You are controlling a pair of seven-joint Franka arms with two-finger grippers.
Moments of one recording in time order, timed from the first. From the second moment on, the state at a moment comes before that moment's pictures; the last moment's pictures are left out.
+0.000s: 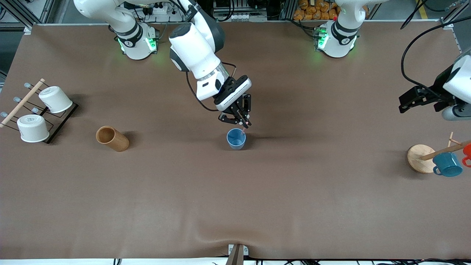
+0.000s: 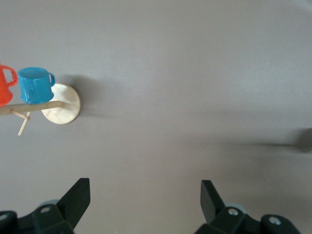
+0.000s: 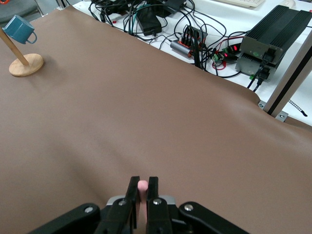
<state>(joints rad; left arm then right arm) 0.13 0.06 -0.21 -1.50 0.06 1.58 -0.11 0.78 0.34 0.00 -1.87 0.09 2.96 -0.02</state>
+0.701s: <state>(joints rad) -0.04 0.00 -0.04 -1.58 0.06 1.58 -0.11 0.78 0.36 -0.01 -1.91 0.09 2.96 -0.02</state>
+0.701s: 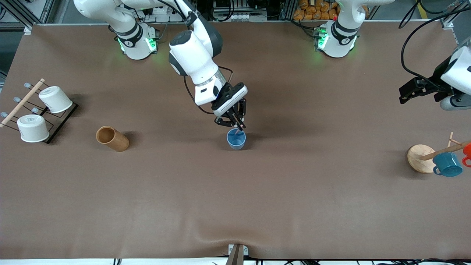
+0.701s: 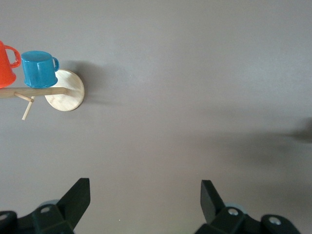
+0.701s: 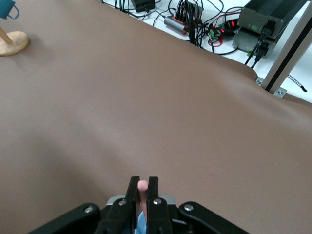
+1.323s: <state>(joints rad) -0.05 0.00 -0.07 -1.59 0.06 1.58 -0.11 0.77 0.43 -0.02 -1.89 0.09 3.00 -0.02</state>
